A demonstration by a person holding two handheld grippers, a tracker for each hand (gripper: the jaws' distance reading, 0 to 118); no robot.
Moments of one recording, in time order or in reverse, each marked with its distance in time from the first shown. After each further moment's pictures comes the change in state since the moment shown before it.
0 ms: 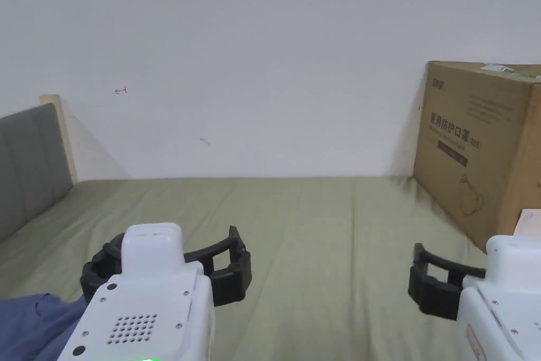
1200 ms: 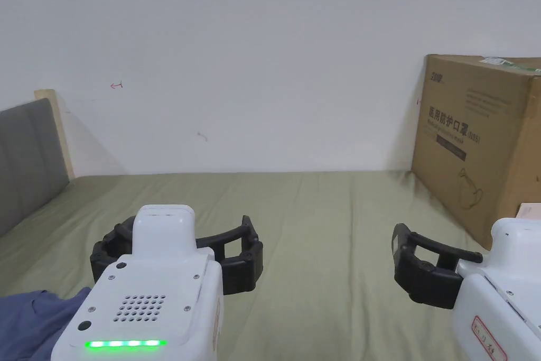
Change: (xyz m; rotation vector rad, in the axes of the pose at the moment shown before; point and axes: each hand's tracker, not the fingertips) left arm 0.014 0.015 -0.003 -0.018 -0.063 -0.043; right arm 0.002 0.022 0.010 0.042 0.136 -0.099
